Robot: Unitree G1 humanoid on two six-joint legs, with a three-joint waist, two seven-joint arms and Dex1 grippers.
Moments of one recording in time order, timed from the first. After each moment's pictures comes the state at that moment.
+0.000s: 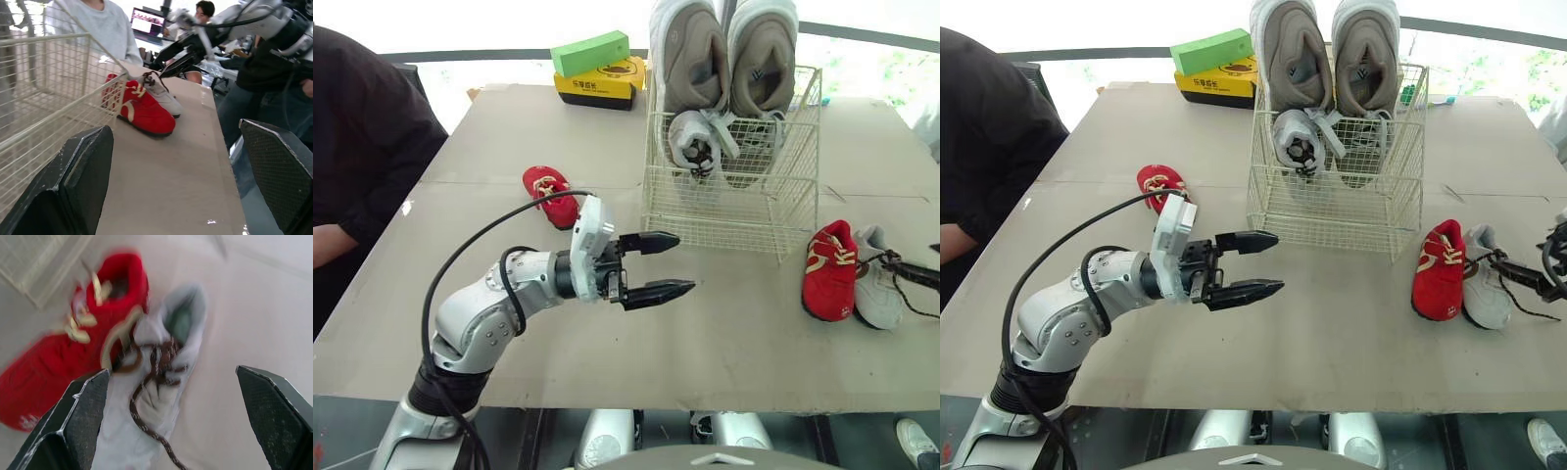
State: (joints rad) left arm -0.29 0.64 -0.11 -0.49 -0.86 0.59 -0.91; right arm 0.09 -1.24 -0.44 -0.18 0.65 0.96 0.66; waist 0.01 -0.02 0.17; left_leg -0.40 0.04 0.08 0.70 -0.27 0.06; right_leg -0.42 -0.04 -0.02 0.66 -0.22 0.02
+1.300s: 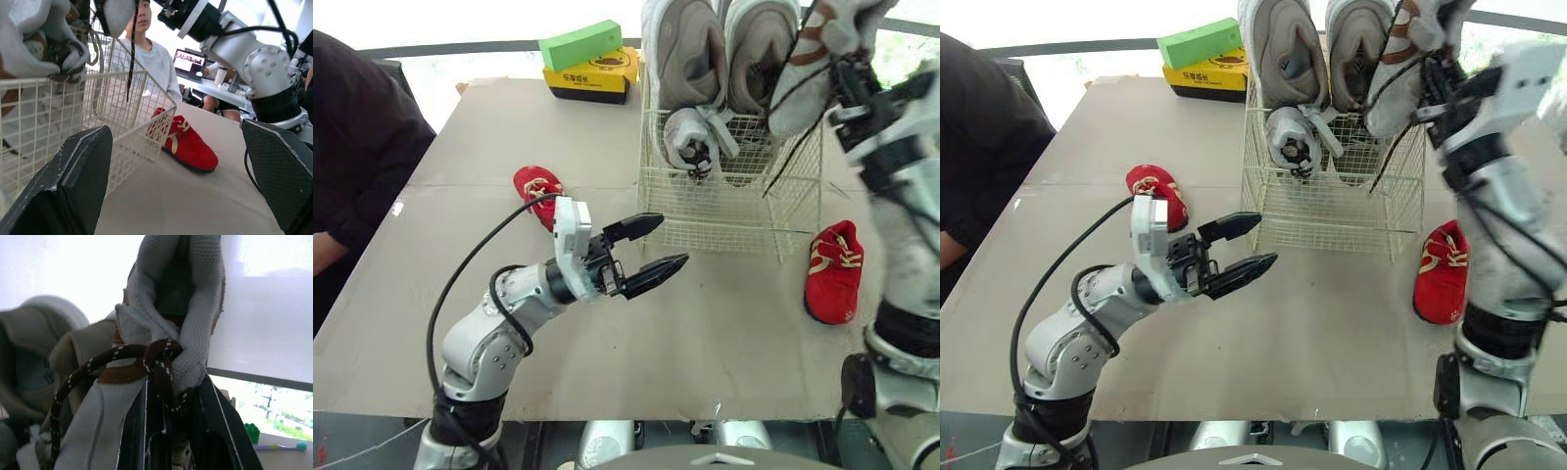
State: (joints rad) left arm -0.15 0.47 0.03 -0.56 -0.81 0.53 -0.77; right arm -0.57 -0.35 -0.20 -0.39 0.31 0.38 0.17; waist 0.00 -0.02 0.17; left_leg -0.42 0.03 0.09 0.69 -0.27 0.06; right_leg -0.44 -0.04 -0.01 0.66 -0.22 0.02
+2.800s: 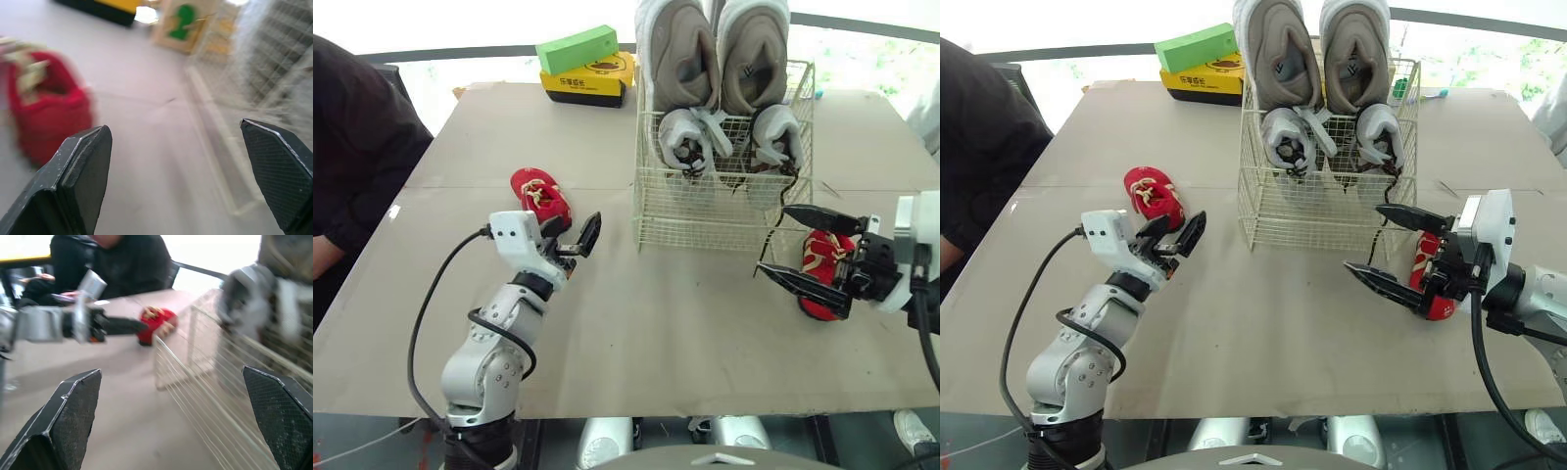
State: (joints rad) left arm -0.04 0.24 0.19 -0.50 -0.54 0.54 -0.02; right arm -0.05 -0.82 -0.33 -0.73 0.99 0.57 0.77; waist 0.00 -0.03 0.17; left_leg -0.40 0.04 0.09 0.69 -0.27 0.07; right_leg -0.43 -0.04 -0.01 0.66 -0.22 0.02
